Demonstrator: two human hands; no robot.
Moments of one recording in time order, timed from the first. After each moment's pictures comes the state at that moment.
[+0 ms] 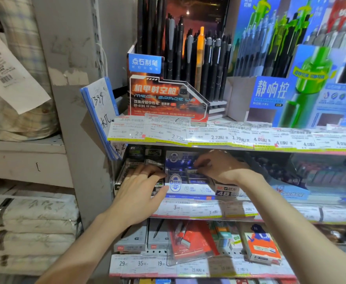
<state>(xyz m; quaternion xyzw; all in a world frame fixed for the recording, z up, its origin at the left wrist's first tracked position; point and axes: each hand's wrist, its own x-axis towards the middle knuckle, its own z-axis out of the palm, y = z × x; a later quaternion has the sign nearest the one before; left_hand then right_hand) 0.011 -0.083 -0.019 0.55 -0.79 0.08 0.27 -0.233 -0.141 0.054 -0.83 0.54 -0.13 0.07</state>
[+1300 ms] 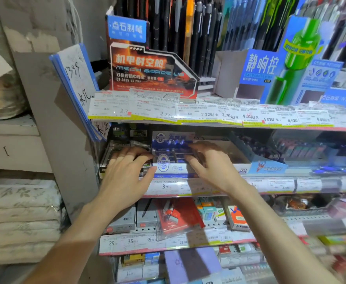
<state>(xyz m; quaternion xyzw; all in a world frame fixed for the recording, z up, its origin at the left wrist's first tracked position) 0.007 -0.076 -0.023 0.57 -0.77 0.06 0.30 -0.233 -0.090 0.010 -0.78 0.56 -0.28 -0.03</state>
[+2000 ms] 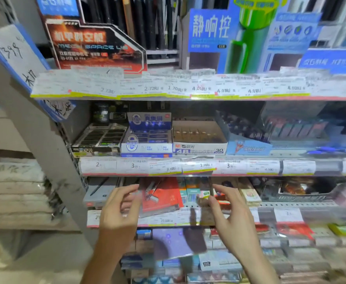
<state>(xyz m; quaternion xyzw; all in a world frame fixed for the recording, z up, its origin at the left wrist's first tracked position) -0.087 0.021 -0.113 0.58 -0.55 -0.22 0.57 -0.335 0.023 -0.111 -0.65 0.58 -0.47 0.14</state>
